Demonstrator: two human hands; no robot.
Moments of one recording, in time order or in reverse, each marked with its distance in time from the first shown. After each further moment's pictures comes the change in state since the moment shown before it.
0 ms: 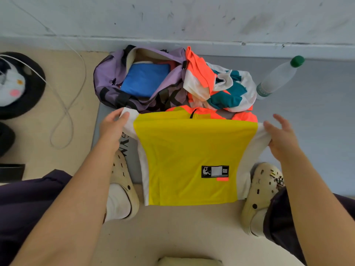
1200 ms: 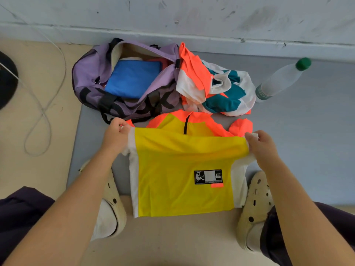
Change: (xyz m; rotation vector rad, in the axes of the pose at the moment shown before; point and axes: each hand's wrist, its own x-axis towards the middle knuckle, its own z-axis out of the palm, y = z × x) left_hand 0.018 -0.027 0.045 0.513 -0.121 0.152; right_hand 0.034 0.035 0.036 -0.414 0.035 -0.056
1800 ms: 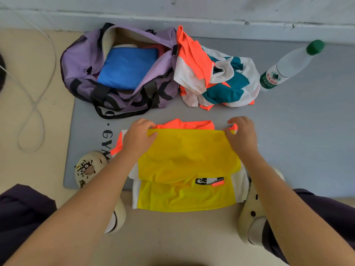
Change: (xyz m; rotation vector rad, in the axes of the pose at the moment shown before) left_hand -0.012 0.011 0.060 0.371 -0.147 0.417; right_hand -0.004 -0.003 0.051 -0.430 0.019 -0.508
